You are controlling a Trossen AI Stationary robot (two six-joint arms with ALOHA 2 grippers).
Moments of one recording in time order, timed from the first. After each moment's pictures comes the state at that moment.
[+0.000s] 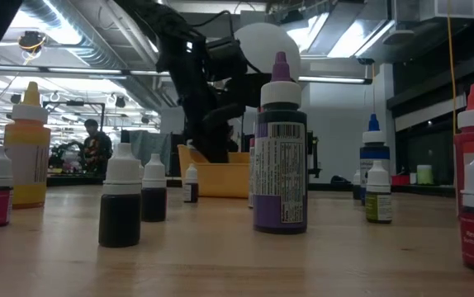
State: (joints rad) left arm 0.29 1.86 1.23 -0.47 -0.07 -0.21; right arm -0.14 0.93 0.95 -0.02 -0.08 -0.27
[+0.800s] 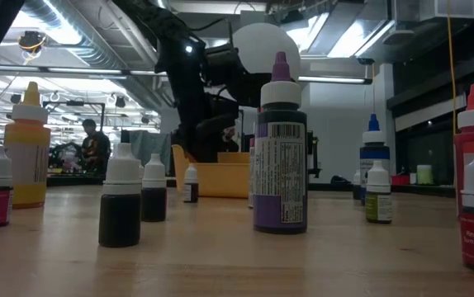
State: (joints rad) left arm 0.31 1.87 1.23 -0.53 -0.14 -0.19; right arm -0.14 0.93 0.95 -0.03 -0.08 -0.27
